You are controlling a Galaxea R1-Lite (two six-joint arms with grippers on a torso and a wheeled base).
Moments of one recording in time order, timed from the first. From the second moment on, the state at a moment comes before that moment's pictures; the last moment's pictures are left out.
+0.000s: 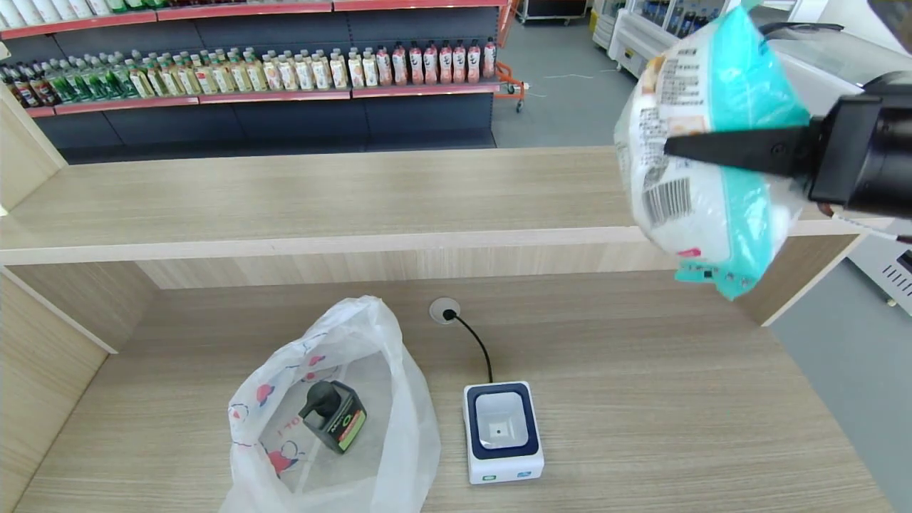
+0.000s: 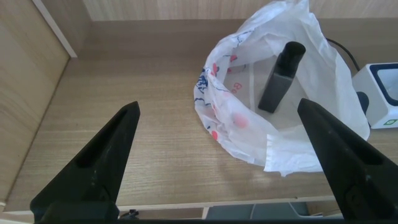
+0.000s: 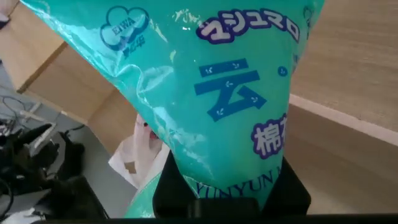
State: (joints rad) left arm 0.00 0.00 0.00 0.00 -0.02 -0.01; right arm 0.46 1.33 -1.16 -0.10 0.39 0.14
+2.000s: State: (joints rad) left arm -0.01 0.00 0.00 0.00 -0.02 -0.01; right arm 0.50 1.39 -0.54 -0.43 0.49 -0.90
